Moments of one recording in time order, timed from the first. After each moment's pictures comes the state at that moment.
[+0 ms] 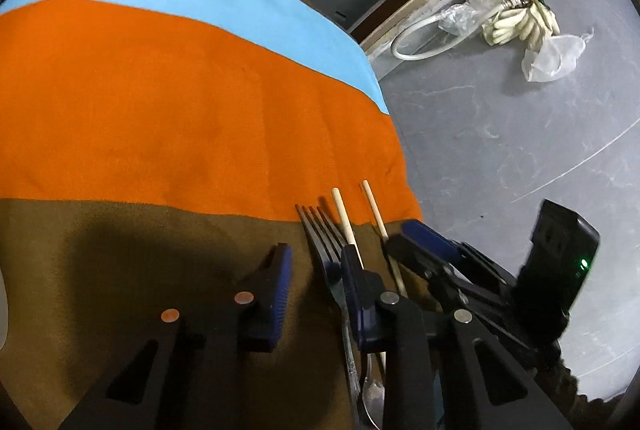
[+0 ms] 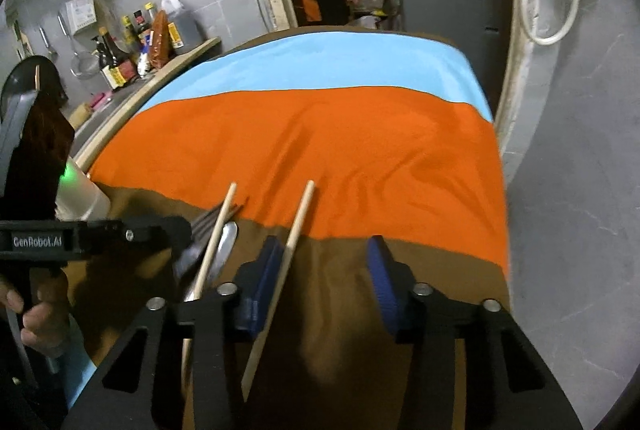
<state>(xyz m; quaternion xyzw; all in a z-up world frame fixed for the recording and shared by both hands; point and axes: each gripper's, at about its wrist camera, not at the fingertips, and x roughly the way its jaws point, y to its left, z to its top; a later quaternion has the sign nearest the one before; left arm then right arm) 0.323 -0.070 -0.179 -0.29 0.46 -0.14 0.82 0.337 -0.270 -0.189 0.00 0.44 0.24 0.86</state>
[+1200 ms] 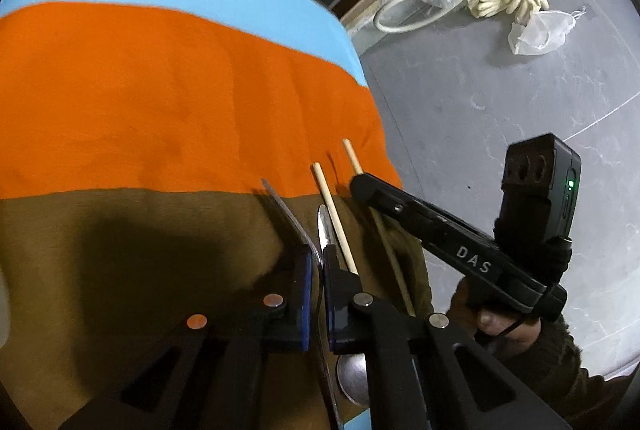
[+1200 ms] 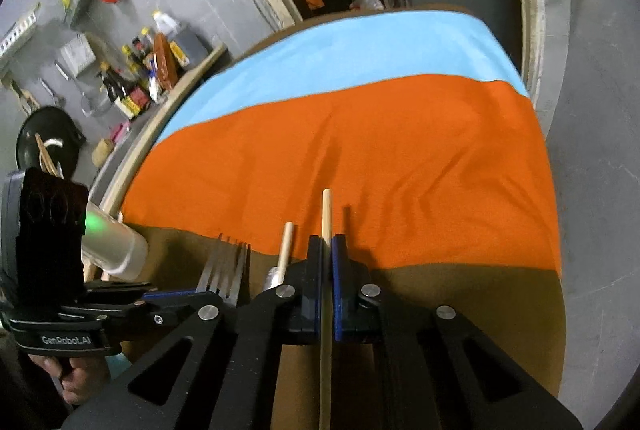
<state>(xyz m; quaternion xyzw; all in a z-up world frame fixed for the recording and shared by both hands) 0.317 -0.079 -0.162 -0.27 0.49 -0.17 0.81 0.342 -0.263 -0.191 0.10 0.47 0.25 0.84</state>
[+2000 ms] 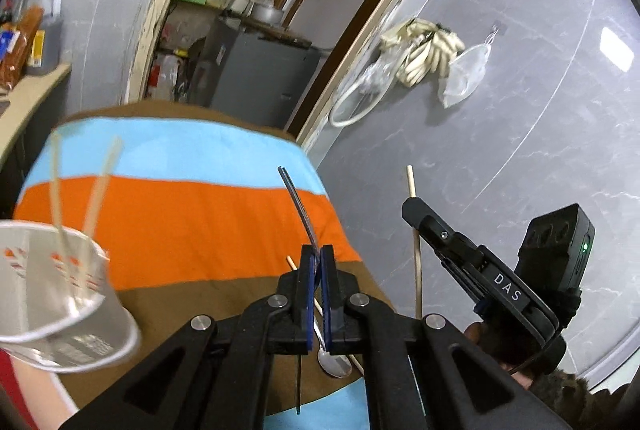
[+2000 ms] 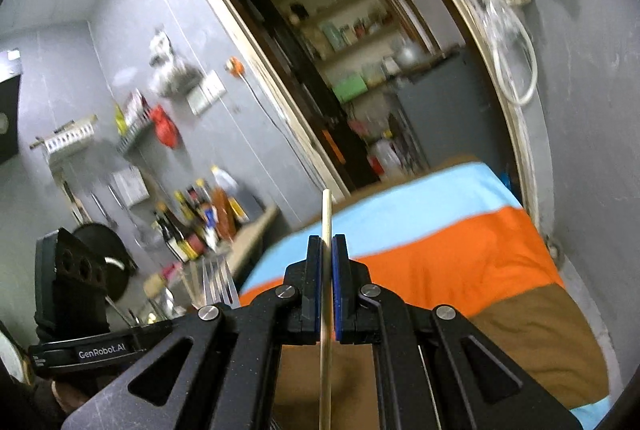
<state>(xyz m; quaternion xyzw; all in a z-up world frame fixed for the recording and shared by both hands) 0.230 -0.017 -0.017 -0.20 0.32 -0.18 0.91 0.232 -0.241 -0.052 0.22 0.19 0.23 0.93</state>
